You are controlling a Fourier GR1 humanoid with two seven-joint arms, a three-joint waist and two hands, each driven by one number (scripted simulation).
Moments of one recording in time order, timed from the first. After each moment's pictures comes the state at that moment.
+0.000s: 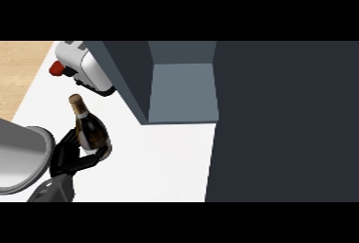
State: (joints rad) left arm -0.40 0.24 0.36 -0.32 0.12 -0.19 -0.79; right arm 0.08 -0.13 -0.09 -2.37 -0.38 0.29 0.38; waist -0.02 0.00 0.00
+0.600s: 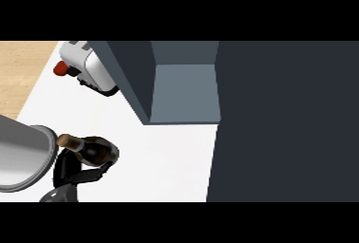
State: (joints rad) left arm -0.34 0.20 0.35 -0.33 0.12 -0.19 -0.96; right arm 0.13 -0.11 -0.08 -2.37 -0.39 0.30 0.35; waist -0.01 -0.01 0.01
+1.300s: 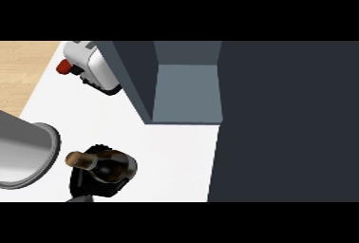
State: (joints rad) left arm -0.11 0.05 0.18 -0.79 0.16 -0.22 -0.81; right arm 0.15 -0.11 -0.06 -2.37 -0.39 0.30 0.35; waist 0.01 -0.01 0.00
